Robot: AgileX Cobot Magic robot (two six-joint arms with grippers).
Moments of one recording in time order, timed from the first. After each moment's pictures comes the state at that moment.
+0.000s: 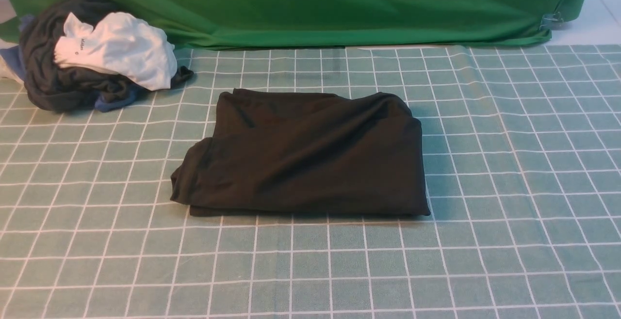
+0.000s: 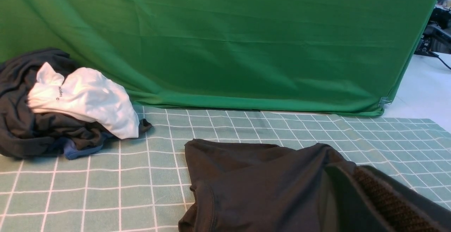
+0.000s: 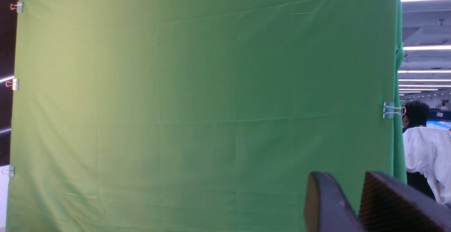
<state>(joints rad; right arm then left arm) 0.25 0.21 -0.61 0.31 0.08 -0.27 -0.25 0.22 -0.60 0.01 0.59 -0.20</state>
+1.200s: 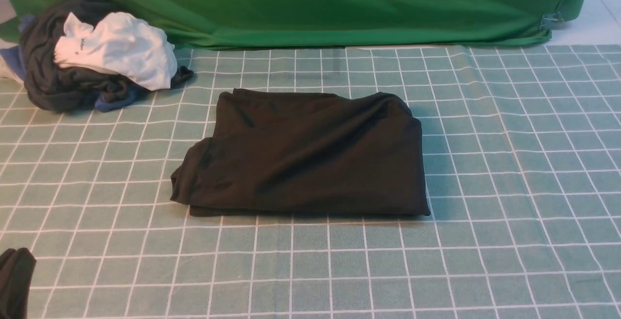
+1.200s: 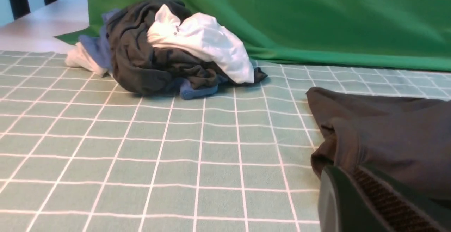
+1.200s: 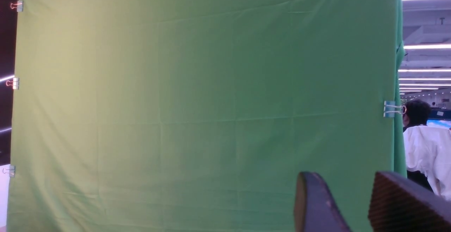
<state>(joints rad) 0.25 0.21 -0.61 0.31 0.09 -0.27 0.06 0.00 0.00 -0.05 0.21 0.00</state>
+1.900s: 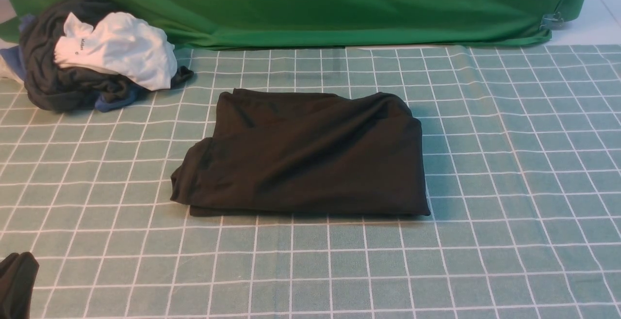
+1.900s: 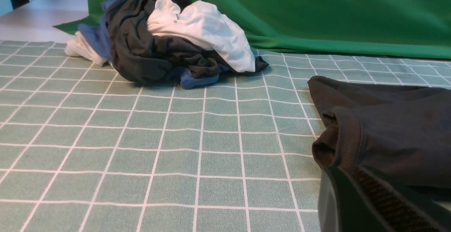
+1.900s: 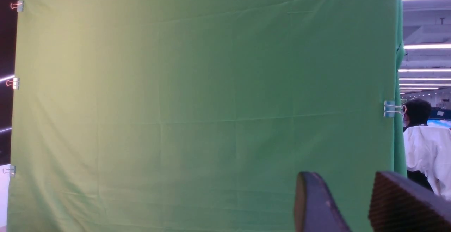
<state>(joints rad) 0.25 0.21 -0.61 0.31 0.09 -0.27 0.06 0.00 0.00 -0.05 0.22 0.00</state>
